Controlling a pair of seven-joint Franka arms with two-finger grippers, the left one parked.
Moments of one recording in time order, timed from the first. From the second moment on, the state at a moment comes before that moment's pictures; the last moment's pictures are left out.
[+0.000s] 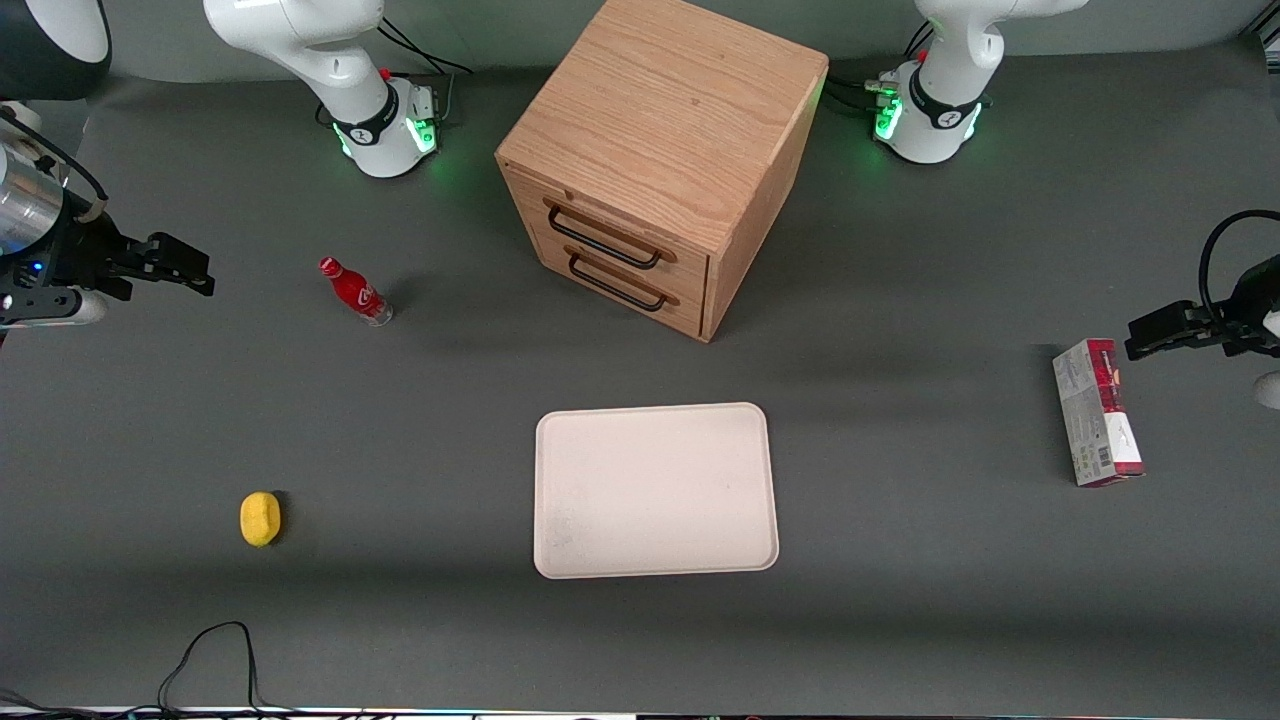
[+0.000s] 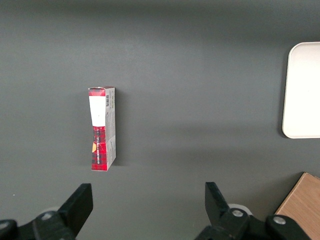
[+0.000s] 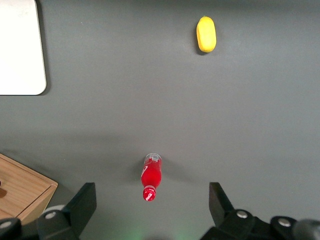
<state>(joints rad) 0.14 -0.05 -0.12 -1.70 -0.03 1.58 0.00</state>
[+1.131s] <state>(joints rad) 0.14 -0.22 -0.11 -2.33 -0.01 2.00 0.00</state>
